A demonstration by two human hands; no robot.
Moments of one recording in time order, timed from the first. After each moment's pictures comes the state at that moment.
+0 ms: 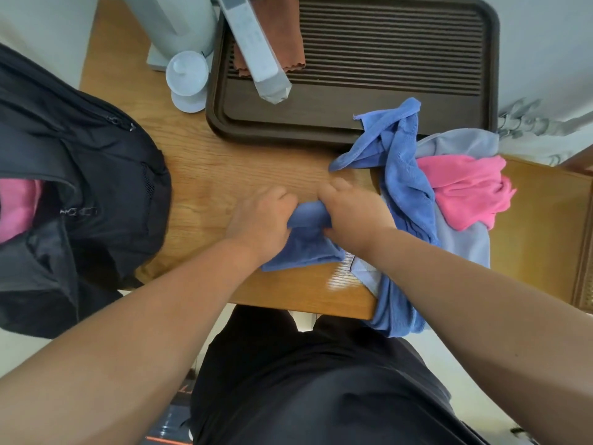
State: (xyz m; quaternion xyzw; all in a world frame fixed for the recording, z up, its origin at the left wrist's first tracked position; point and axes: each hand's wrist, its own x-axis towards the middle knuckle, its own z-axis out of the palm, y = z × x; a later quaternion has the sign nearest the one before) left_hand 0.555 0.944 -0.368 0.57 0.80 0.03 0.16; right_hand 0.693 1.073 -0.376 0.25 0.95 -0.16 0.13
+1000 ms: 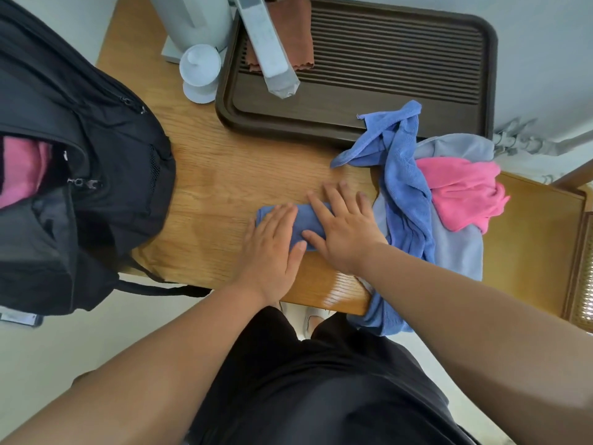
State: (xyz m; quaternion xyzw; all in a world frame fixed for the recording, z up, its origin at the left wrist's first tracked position) left_hand 0.614 0.886 -0.391 0.47 0.83 0.13 0.27; right_hand 0.720 1.043 -0.401 0.22 0.95 -0.12 0.20
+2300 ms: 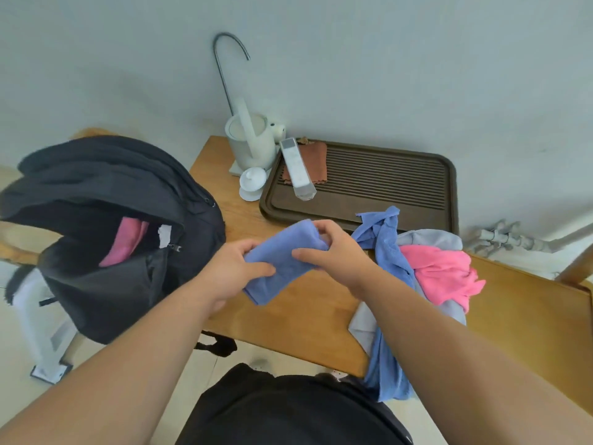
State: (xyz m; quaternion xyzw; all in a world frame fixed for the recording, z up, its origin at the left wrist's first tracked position) left_hand 0.550 0.878 -0.226 0.19 0.81 0.38 0.41; right_hand 0.687 1.052 -0.249 0.31 0.69 -0.65 0.01
